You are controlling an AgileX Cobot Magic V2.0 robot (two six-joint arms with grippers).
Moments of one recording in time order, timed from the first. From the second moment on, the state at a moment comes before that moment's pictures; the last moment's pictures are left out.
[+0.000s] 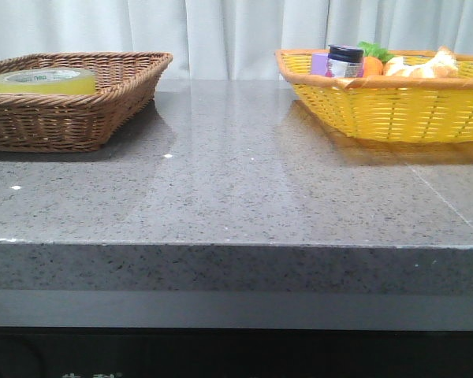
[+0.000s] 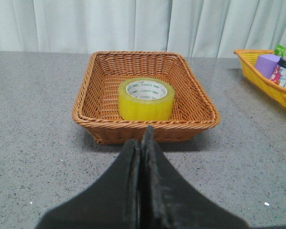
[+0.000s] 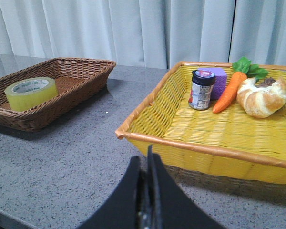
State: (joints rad) left arm -0.08 0.10 -0.53 -0.11 0.67 0.05; right arm 0.38 0.25 -0.36 0.02 0.22 0.07
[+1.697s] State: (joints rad) left arm -0.07 -0.01 0.01 -0.12 0.25 0.05; right arm 0.38 0.25 -0.36 0.02 0.22 0.07
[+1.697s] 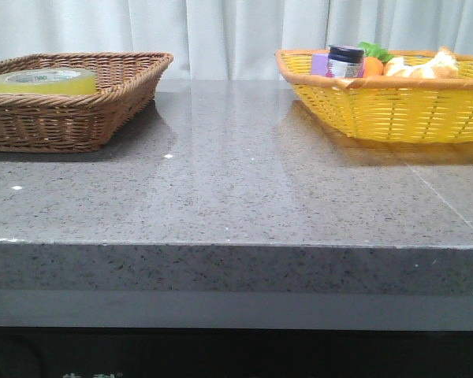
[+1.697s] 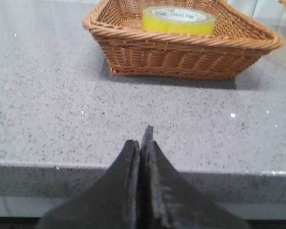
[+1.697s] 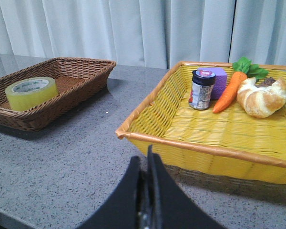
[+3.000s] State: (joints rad) left arm -0.07 -0.01 0.01 -0.13 0.19 0.05; right arm 0.32 0.22 -0.28 0.02 0.17 0.07
